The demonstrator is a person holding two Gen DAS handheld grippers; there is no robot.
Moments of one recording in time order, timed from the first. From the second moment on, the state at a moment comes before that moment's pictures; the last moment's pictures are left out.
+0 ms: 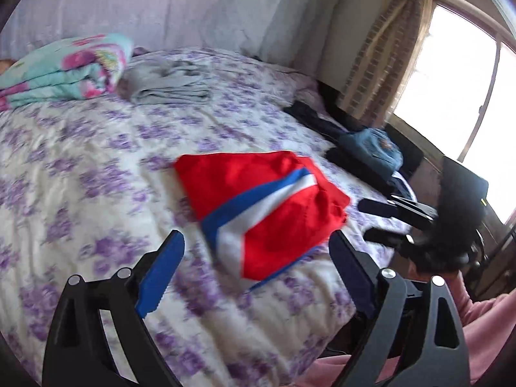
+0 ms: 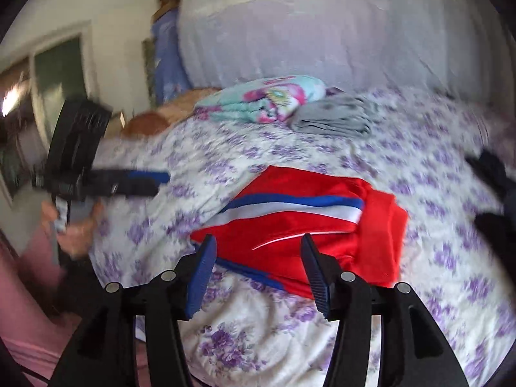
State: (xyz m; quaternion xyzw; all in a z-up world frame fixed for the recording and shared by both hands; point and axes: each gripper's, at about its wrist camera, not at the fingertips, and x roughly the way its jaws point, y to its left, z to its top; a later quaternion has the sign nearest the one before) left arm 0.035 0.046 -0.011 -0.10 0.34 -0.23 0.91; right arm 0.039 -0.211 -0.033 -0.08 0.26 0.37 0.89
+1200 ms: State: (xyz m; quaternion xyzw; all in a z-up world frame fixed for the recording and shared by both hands) left arm 0.078 0.047 -0.049 -0.12 0.46 -0.12 0.87; right arm 0.028 -0.107 -0.100 -0.50 0.16 0.24 0.82
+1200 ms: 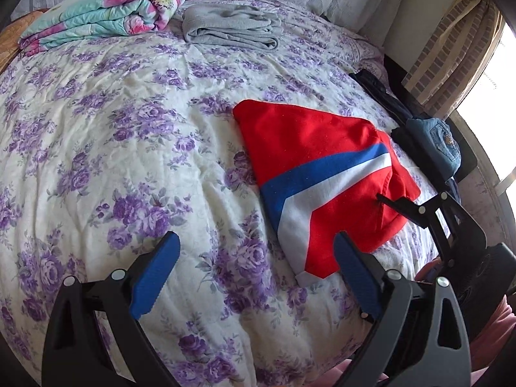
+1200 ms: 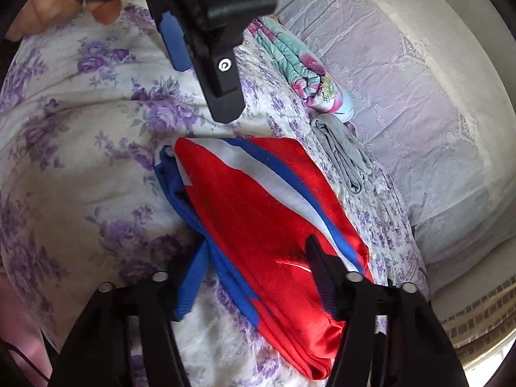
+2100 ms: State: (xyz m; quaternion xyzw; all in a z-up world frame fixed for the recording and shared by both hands) left arm 0.130 0.003 -0.083 -0.32 0.53 -0.28 0.74; right arm 0.039 -0.138 -0.078 -0.39 0.14 0.28 0.86
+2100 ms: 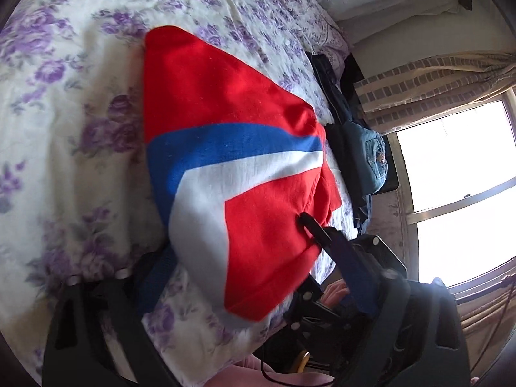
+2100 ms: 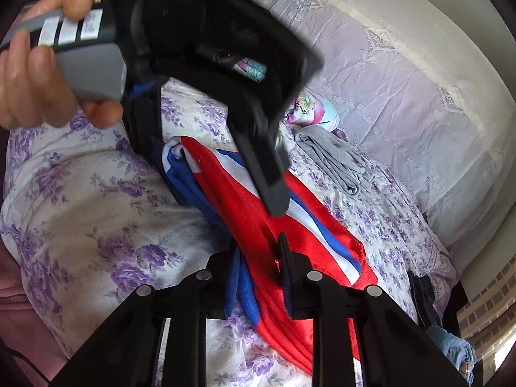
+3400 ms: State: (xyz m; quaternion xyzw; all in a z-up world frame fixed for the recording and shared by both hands) left arm 0.122 -0.006 -0.106 -0.26 0.45 -0.34 0.79; right arm 0.247 -0.271 -0.104 0.16 0.52 0.44 0.72
